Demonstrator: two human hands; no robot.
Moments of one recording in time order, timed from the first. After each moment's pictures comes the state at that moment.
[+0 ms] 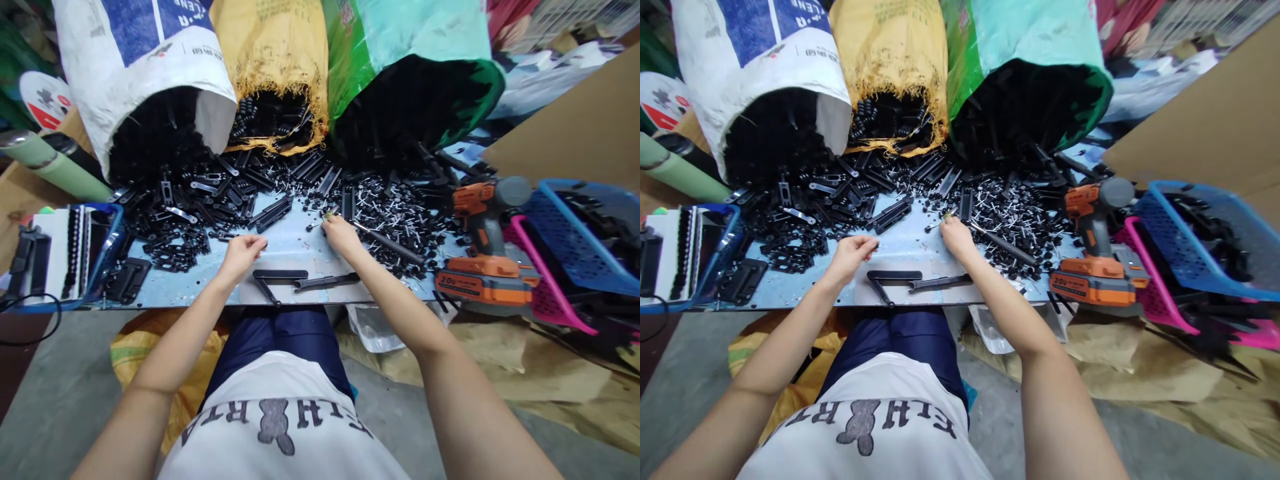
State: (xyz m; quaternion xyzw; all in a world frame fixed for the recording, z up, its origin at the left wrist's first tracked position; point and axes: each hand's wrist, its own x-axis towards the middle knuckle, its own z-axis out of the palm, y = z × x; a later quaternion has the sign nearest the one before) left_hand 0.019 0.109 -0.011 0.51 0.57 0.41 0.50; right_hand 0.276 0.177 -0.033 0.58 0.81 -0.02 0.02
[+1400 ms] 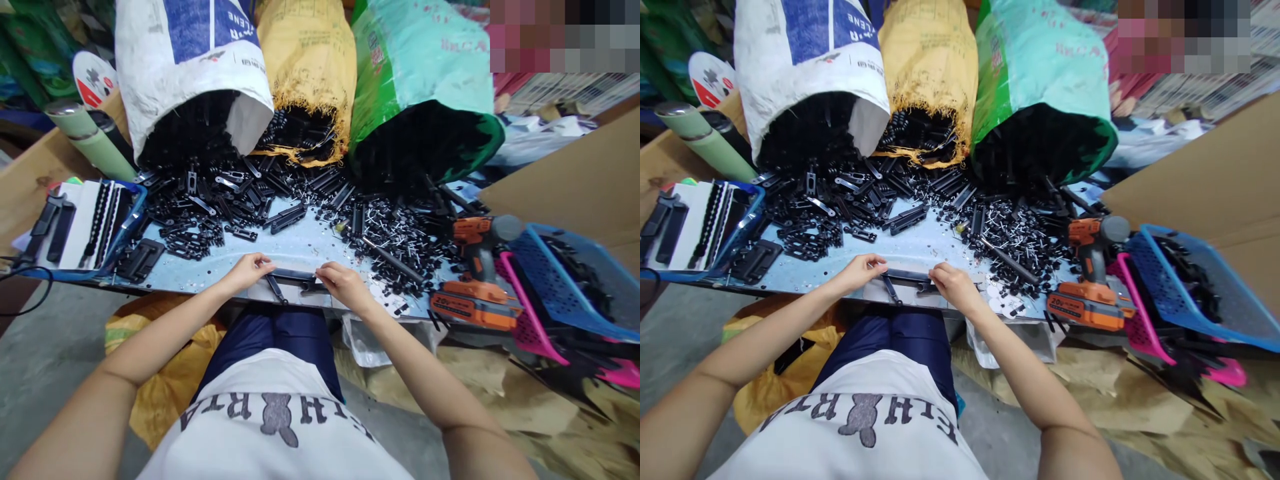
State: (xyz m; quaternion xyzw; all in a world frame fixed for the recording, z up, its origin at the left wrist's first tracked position) left_hand -0.020 0.068 -0.028 0.61 0.60 0.29 0.42; right_hand 0.252 0.067 -0.012 0.40 0.89 -0.10 -0.21
